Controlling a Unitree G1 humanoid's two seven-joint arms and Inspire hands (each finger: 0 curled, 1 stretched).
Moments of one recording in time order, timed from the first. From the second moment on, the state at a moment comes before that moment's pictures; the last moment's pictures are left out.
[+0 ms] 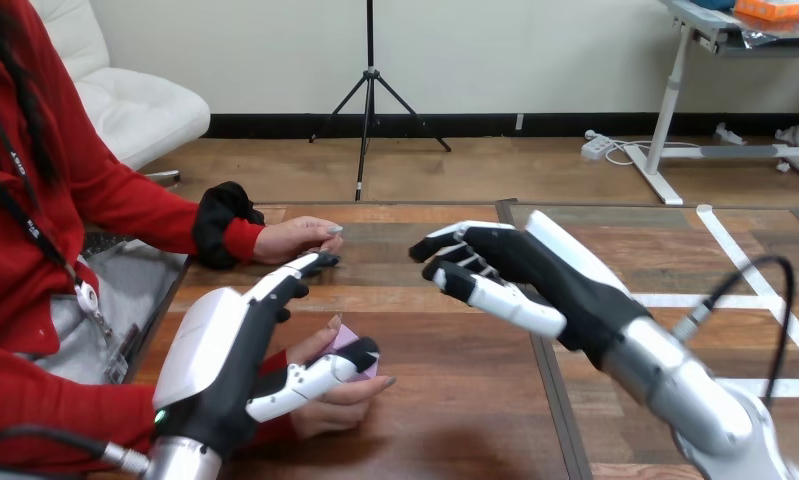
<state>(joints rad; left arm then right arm) 0.16 0.33 -0.16 0.05 0.44 -0.37 0.21 -0.12 -0.39 0.17 -0.02 -0.21 -0.14 0.31</state>
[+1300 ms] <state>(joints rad) 0.26 0.21 -0.09 0.06 -0.16 -0.64 -0.11 0.36 -0.11 0.14 -0.13 0.20 -0.35 0.24</state>
